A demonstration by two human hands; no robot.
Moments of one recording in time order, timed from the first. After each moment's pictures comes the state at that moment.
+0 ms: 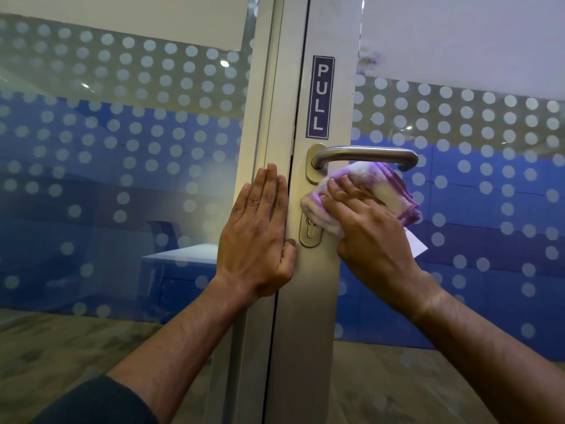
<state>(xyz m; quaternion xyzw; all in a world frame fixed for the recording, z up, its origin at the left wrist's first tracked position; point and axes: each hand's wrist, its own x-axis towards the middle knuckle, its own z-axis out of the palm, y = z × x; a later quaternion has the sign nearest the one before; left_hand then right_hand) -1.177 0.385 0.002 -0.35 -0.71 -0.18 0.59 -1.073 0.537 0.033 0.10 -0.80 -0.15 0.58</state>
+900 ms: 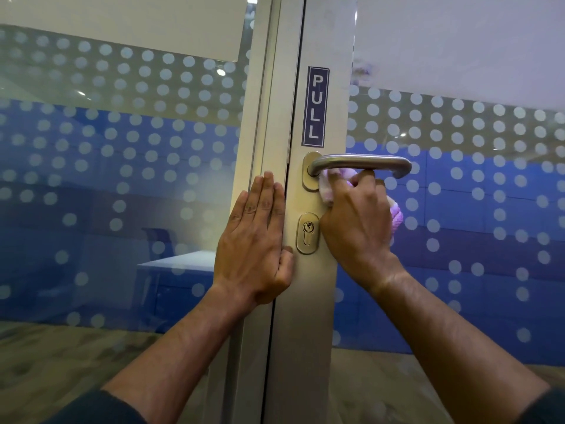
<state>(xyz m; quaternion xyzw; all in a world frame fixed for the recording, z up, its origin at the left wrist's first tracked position) -1.176 0.386 0.001 -0.35 -0.71 -0.18 0.59 -1.093 0.516 0.057 -0.07 -0.74 -0.10 0.67</state>
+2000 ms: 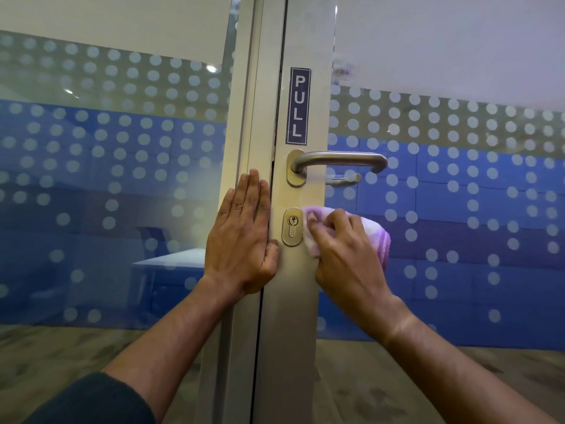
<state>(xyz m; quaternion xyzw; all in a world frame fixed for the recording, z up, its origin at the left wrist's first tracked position) -1.173 0.385 0.002 -0.36 -0.72 -0.18 0.57 -1.065 0.533 -0.003 0.01 -0.81 -0.14 0.57</state>
